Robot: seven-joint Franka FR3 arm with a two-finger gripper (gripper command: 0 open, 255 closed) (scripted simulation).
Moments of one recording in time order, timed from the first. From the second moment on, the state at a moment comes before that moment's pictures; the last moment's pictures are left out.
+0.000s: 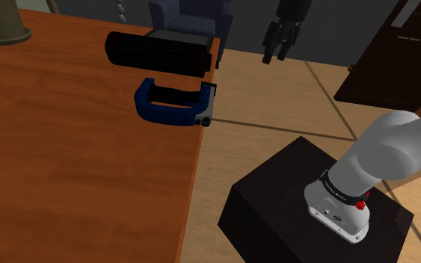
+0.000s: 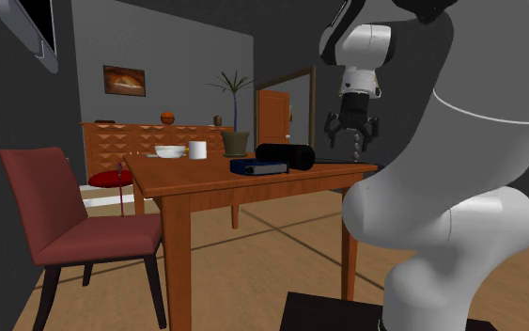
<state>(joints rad) 0.08 -0.59 0.06 -2.26 0.14 1.65 0.01</state>
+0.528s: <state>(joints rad) 0.17 -0.40 0.19 -2.13 0.15 1.73 0.02</state>
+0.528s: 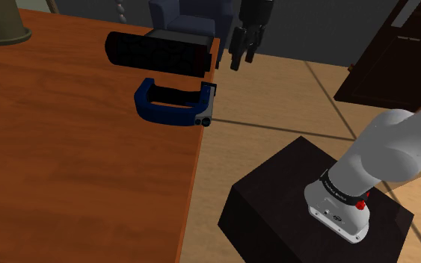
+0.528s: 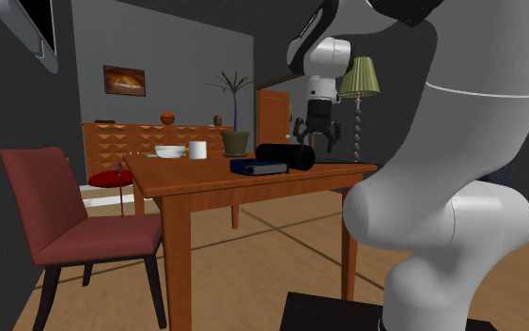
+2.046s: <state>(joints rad) 0.33 0.01 0.42 -1.86 -0.01 1.87 0.08</state>
